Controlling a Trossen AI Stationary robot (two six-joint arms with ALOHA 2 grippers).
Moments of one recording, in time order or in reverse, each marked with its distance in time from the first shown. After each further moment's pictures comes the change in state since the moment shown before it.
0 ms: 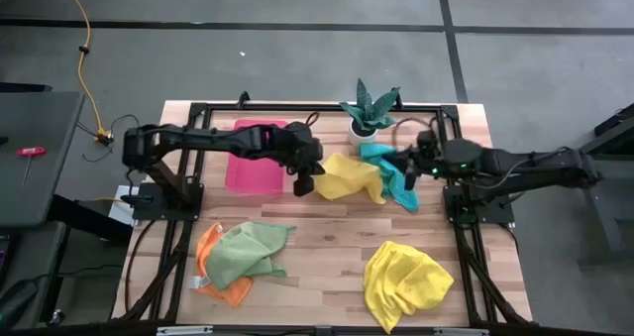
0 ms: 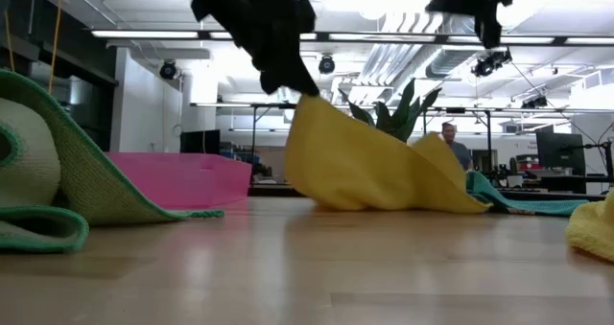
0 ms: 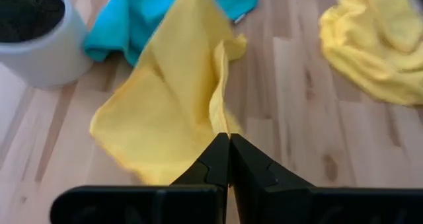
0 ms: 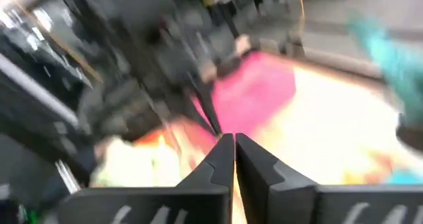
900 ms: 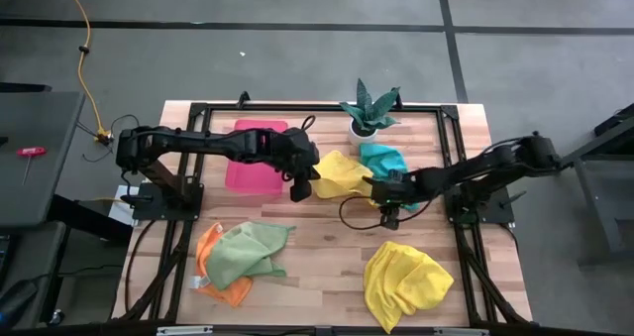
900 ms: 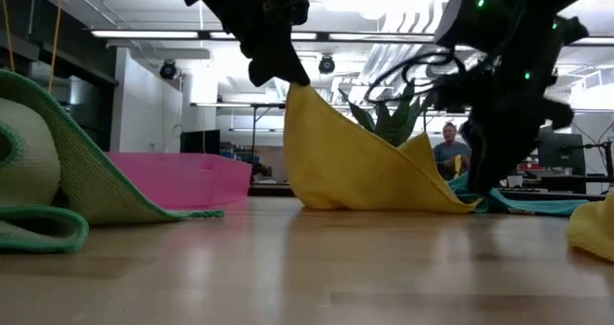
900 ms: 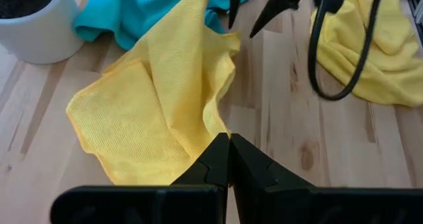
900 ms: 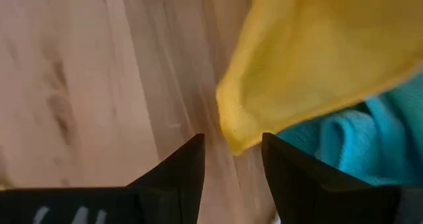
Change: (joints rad) left arm -0.046 -0.032 -0.001 -0.060 -0.038 -0.099; right arm 0.085 0.673 0.000 -0.266 -0.155 -0.338
